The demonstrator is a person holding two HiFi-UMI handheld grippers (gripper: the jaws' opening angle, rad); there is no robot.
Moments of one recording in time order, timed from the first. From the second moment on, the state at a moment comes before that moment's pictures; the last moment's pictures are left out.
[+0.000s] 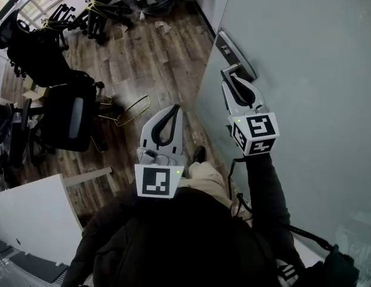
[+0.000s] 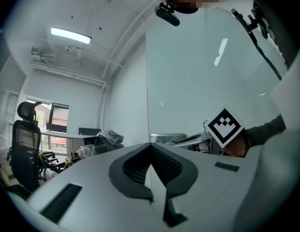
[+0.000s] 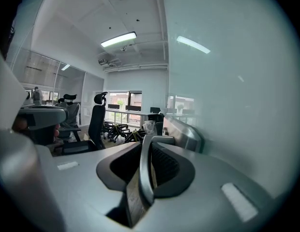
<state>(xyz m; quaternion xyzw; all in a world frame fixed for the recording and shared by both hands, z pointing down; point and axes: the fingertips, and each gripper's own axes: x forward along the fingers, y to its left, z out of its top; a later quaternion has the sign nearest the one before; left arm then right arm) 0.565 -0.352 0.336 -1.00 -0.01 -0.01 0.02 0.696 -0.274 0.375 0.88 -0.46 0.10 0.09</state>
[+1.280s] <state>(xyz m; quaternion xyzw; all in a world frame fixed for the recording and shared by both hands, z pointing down) 0.315 -0.360 0.318 -0.99 0.13 0.00 0.01 0.430 -0.362 0.371 0.78 -0.61 0.10 0.10</state>
